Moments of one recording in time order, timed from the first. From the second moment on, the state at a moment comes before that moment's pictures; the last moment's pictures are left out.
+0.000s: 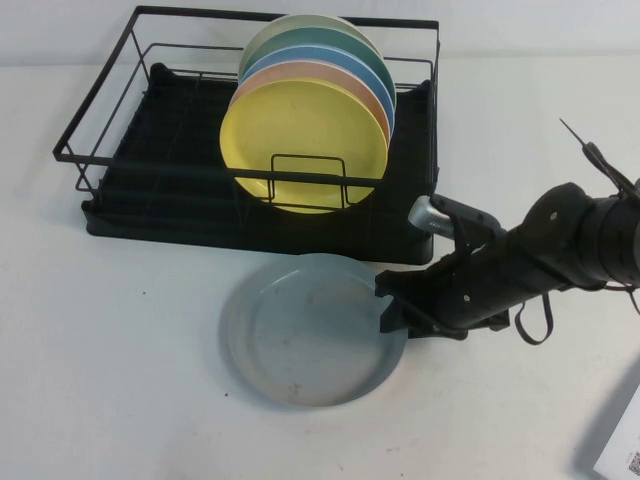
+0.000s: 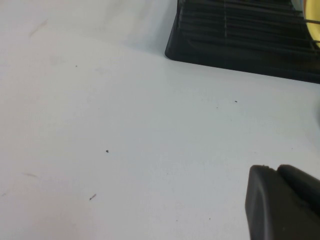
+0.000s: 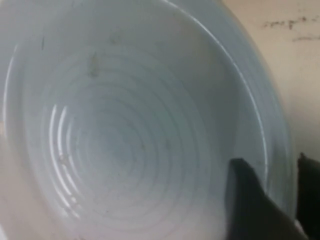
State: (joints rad) right arm 0.48 1.90 -1.11 0.84 0.52 -0.22; left arm -0.08 -0.01 0.02 0.05 0.35 -0.06
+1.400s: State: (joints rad) right arm 0.48 1.10 -1.01 0.15 1.00 -0.09; left arm -0.08 -0.01 0.02 0.05 0.35 -0.06
